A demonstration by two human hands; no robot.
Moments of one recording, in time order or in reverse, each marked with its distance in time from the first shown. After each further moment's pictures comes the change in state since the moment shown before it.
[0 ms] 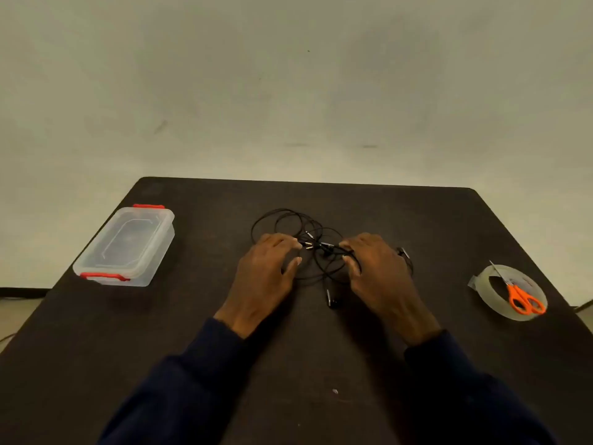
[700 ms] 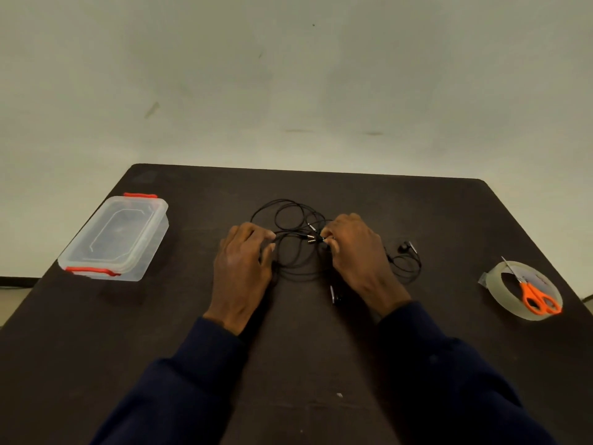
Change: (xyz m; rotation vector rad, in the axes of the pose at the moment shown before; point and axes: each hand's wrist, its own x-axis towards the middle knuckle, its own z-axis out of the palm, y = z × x) left_hand -0.005 -0.034 0.009 0.094 0.230 -0.115; right_hand 0.045 -0.017 0.030 -0.043 -0.059 -0.007
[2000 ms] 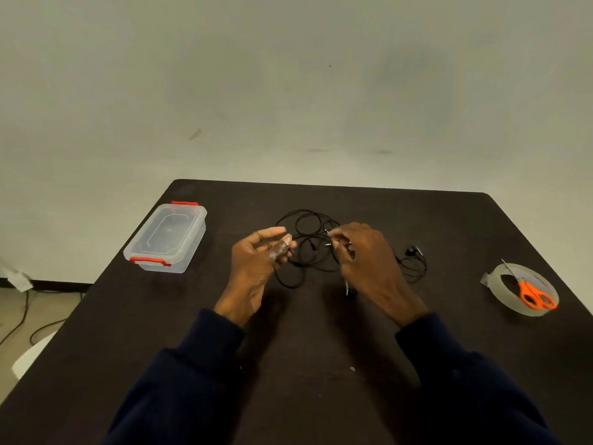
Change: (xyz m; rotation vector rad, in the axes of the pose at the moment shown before) left_hand 0.000 0.035 -0.065 -1.179 -0.104 -0.776; right_hand -0.038 -0.029 -0.029 0.284 0.149 -0.095
